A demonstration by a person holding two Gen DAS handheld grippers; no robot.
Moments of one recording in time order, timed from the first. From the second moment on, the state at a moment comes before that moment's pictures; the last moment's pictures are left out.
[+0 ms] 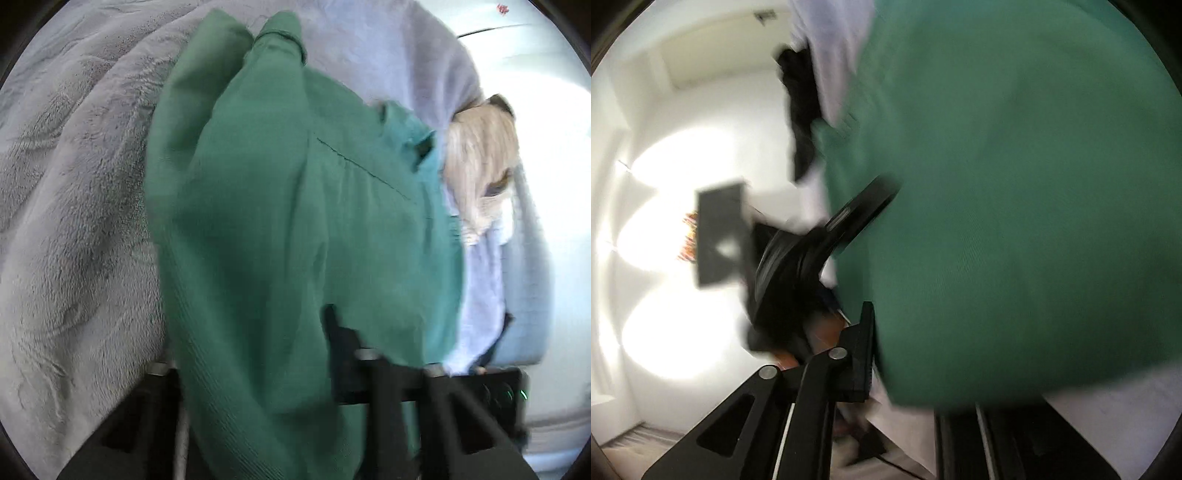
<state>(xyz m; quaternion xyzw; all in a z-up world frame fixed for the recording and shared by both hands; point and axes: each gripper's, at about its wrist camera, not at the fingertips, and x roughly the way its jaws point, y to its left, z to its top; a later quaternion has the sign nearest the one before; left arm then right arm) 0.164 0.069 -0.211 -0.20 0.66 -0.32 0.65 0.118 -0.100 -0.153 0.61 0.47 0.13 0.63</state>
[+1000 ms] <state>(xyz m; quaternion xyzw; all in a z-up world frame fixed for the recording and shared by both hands) 0.074 -0.264 -0.043 0.02 0.49 -0.44 0.75 0.018 -0.339 -0.134 0.47 0.47 0.00 0.75</state>
